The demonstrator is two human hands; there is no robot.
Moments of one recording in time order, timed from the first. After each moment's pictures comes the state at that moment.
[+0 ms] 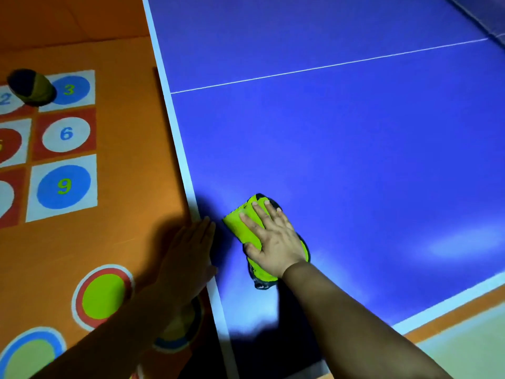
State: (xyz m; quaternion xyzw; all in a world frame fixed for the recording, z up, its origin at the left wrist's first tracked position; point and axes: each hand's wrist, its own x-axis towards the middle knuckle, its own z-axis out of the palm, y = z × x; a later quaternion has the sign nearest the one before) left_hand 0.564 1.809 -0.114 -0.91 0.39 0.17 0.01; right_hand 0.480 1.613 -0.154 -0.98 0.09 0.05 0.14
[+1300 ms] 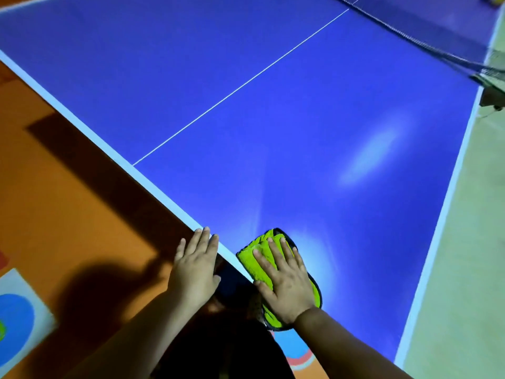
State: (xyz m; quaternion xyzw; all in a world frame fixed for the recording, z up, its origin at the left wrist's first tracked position) left_hand 0.789 1.813 -0.114 -0.78 0.59 0.19 0.03; right_hand 0.576 1.756 -0.154 -0.91 0.40 0.03 0.10
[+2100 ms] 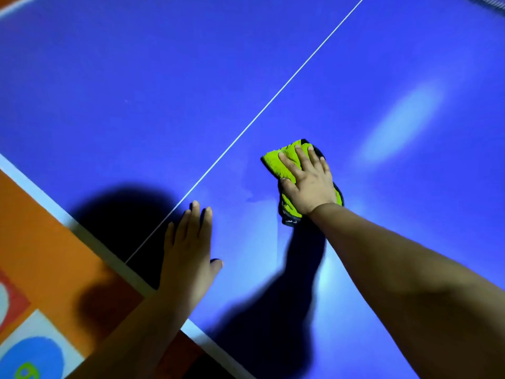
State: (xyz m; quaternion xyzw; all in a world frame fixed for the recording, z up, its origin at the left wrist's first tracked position) left_hand 0.945 1.610 -0.149 -0.80 0.59 0.13 -0.02; right_hand 0.762 1.393 -0.165 -0.85 0.51 0.03 0.12
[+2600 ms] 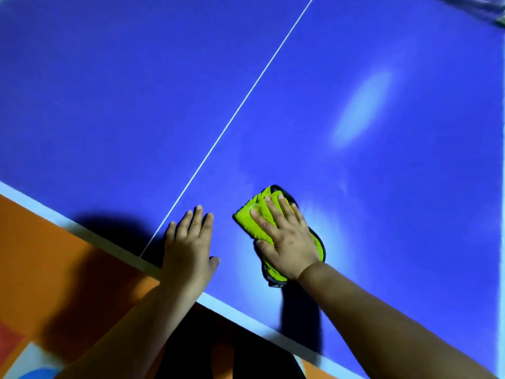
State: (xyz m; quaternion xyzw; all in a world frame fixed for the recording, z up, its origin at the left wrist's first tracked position) left_hand 0.973 1.637 -0.149 -0.74 0.66 0.14 0.00; right_hand 0.760 1.564 -0.170 -0.89 0.45 0.00 0.11
